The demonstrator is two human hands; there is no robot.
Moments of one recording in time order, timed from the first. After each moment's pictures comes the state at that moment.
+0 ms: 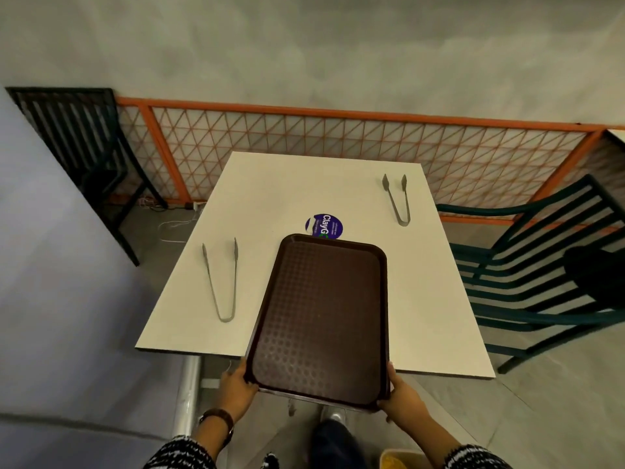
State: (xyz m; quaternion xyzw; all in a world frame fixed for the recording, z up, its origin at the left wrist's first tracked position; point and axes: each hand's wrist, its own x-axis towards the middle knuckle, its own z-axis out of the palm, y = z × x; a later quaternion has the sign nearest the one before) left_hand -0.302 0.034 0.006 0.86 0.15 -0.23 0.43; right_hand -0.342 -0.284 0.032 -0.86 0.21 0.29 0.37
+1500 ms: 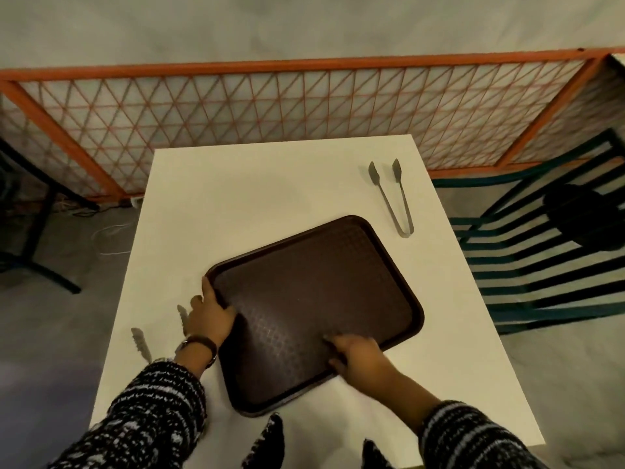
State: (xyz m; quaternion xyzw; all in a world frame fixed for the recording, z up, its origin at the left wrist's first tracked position) left_hand 0.045 0.002 0.041 0.94 0.15 -0.21 0.24; right_hand -0.089 -0.252 0.038 -0.94 -0.02 0.22 0.24
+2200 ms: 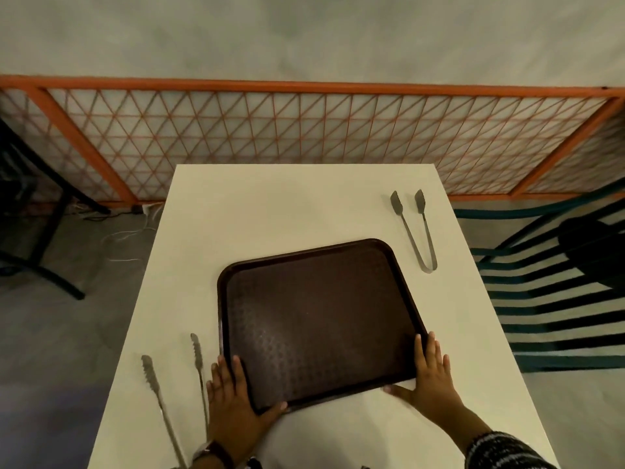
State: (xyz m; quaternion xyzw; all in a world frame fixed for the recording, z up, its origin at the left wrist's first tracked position) left_hand -0.037 0.013 0.008 0.93 0.04 -0.30 0.20; right_hand -0.075 -0.331 0.010 -0.93 0.17 0.28 0.15
